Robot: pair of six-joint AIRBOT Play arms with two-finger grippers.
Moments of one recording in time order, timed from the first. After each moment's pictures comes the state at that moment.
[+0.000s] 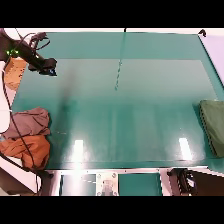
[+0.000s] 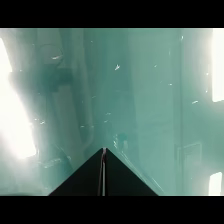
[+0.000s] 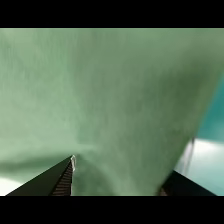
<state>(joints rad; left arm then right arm) 0.07 -1.82 2.01 1.25 -1.58 -1.40 -1.50 -1.33 0.85 -1.10 1.11 1.46</state>
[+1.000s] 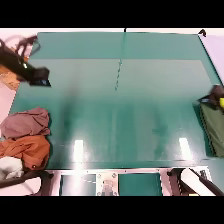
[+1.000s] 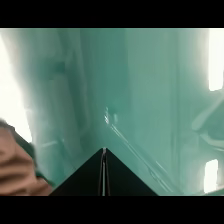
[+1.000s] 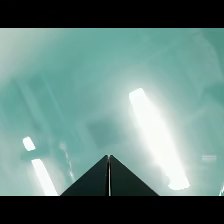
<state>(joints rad) 0.04 -1.35 1.52 1.25 -1.58 -1.42 -0.59 -0.99 0.99 -1.01 1.33 1.51</state>
